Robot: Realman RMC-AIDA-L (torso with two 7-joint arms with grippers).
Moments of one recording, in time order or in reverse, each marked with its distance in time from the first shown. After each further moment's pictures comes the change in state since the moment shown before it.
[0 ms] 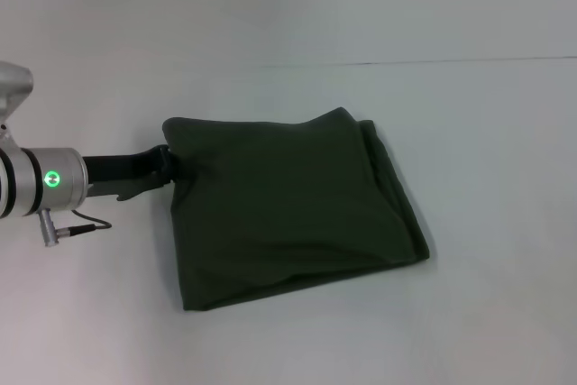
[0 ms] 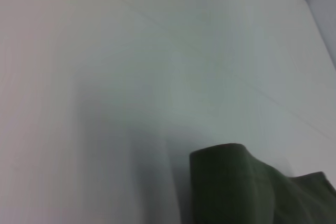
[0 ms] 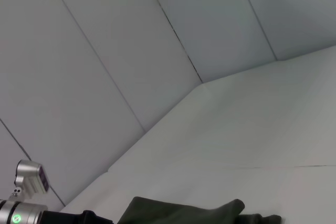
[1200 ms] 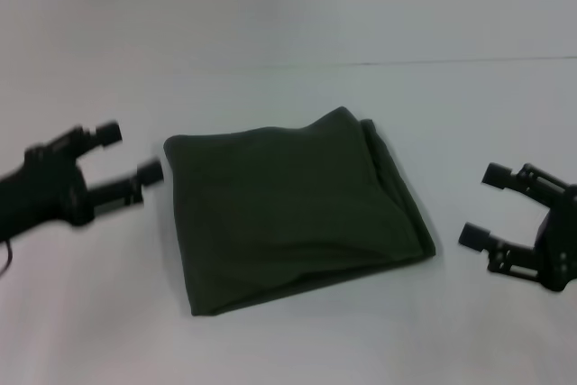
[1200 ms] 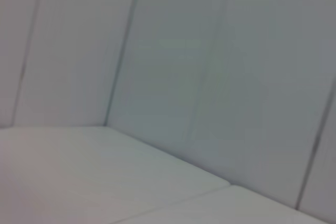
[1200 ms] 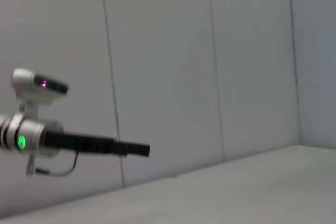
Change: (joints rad) left arm 0.376 -0.114 -0.215 0.401 -0.348 0.601 1.022; right arm -0.032 0.178 -0.079 0.186 0.047 -0.024 -0.738
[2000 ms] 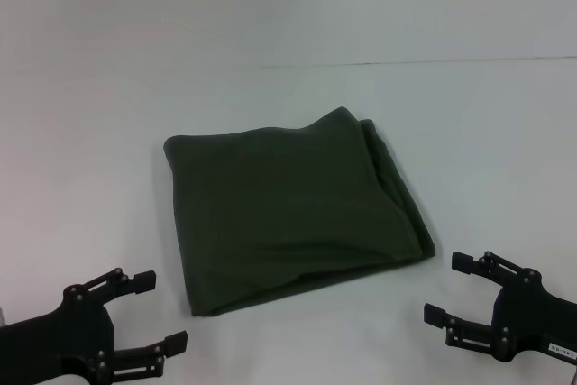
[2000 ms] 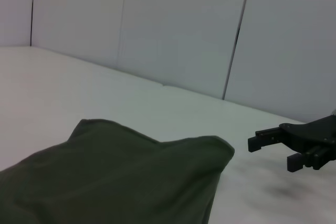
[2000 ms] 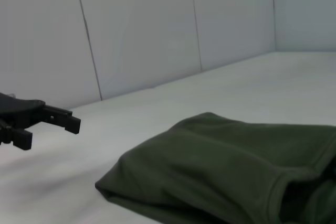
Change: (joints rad) left arm 0.056 0.002 -0.073 -0.172 0.315 0.111 0.329; right arm -0.077 0.001 -0.162 0.205 -0.009 0.326 -0.154
